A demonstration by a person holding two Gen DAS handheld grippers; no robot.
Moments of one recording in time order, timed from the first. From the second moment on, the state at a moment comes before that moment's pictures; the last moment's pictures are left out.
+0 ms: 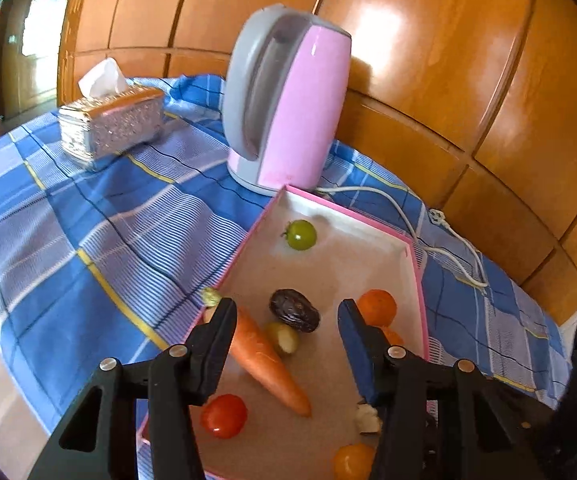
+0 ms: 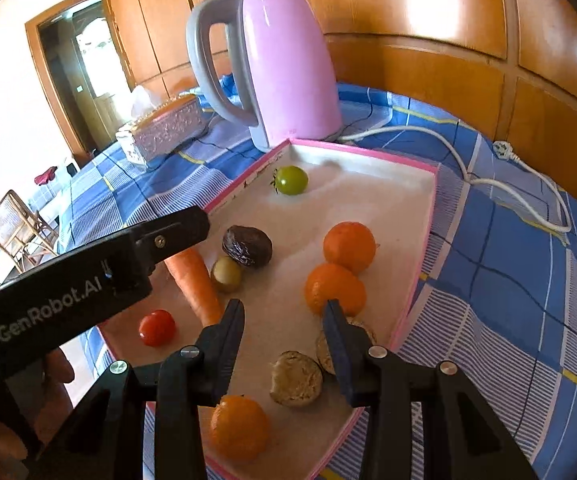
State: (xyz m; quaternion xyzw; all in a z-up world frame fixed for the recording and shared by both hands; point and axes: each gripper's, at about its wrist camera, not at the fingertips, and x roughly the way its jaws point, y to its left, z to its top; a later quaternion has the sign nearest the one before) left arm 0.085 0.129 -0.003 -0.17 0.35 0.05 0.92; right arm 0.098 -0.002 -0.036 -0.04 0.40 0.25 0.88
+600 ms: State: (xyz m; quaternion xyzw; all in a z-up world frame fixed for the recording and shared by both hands) left arm 0.047 0.113 -0.004 -0.12 0.35 0.07 0.93; right arm 0.073 -0.016 -0.032 -0.04 0.39 0.20 0.90
